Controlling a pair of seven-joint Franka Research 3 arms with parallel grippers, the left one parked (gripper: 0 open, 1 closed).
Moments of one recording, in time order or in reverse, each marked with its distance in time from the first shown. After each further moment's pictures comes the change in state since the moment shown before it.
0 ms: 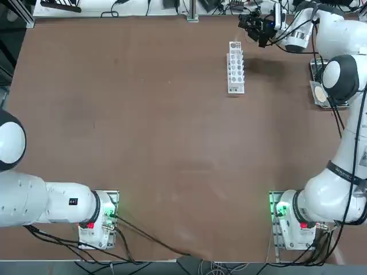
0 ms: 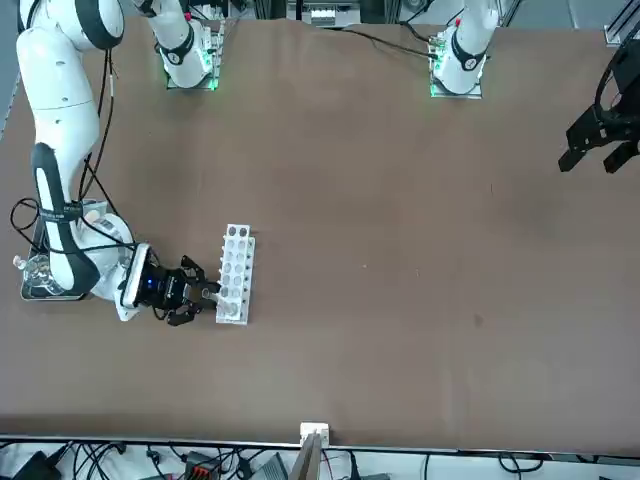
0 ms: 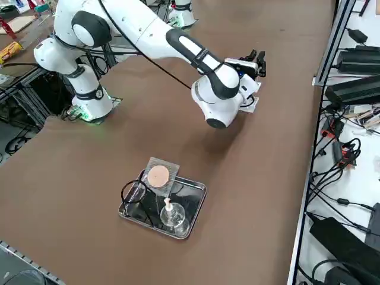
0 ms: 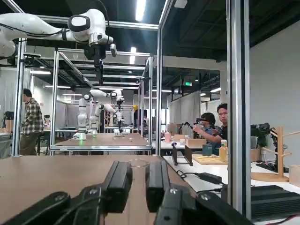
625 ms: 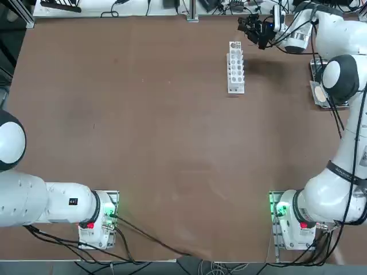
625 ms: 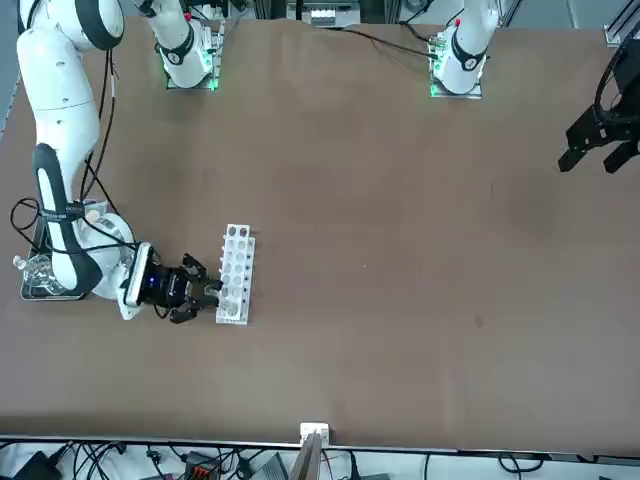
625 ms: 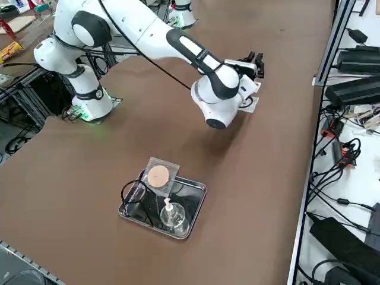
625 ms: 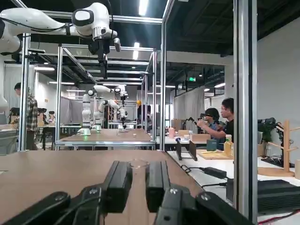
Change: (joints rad) arm 0.000 0.000 0.000 -0.008 -0.033 0.008 -0.003
